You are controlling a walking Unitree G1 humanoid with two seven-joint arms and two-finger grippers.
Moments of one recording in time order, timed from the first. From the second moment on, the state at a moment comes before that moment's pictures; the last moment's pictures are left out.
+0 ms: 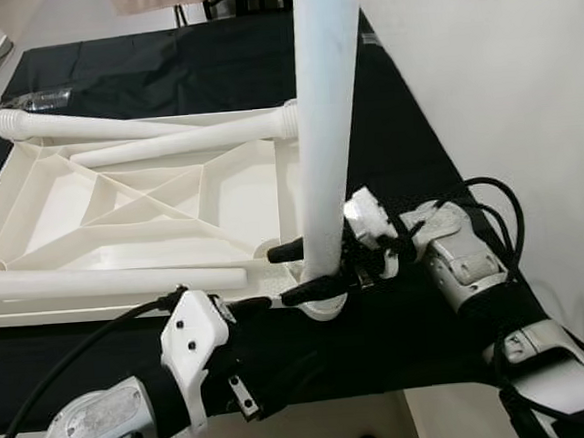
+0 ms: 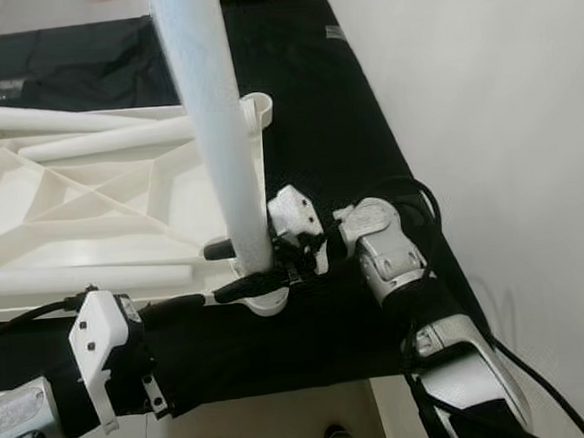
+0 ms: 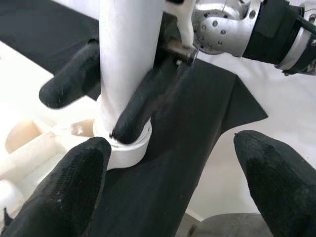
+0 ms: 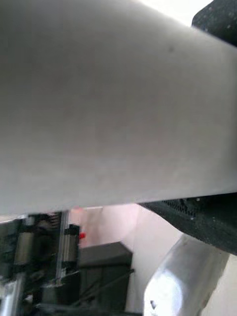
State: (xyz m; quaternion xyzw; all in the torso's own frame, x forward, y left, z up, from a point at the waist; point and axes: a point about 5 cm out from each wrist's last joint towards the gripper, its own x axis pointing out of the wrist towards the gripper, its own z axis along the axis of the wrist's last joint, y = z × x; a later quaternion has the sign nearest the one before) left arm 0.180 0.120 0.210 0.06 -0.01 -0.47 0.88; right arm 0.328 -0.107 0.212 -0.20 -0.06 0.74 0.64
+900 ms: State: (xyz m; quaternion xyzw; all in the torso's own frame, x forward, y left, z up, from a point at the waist) left arm 0.180 0.120 0.210 0.06 0.00 -0.47 0.88; right arm 0.350 -0.105 0.219 -0.16 -0.05 0.67 0.72
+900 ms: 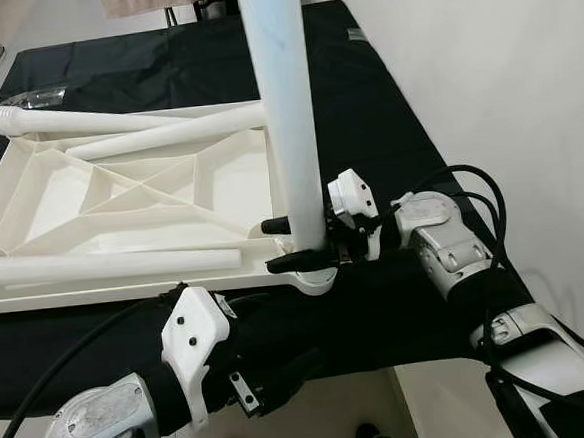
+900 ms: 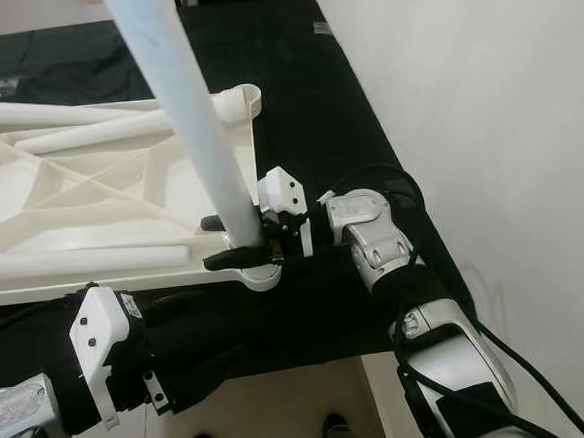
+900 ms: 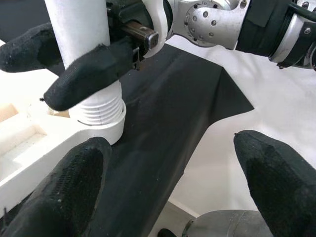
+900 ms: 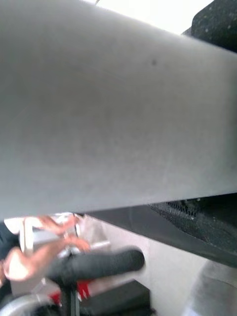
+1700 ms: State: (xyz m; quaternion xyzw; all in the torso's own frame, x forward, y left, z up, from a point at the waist) left arm 0.182 0.120 0.217 0.07 -0.01 -0.47 0.88; right arm 0.376 -0.132 0.222 -0.16 -0.12 0.47 0.86
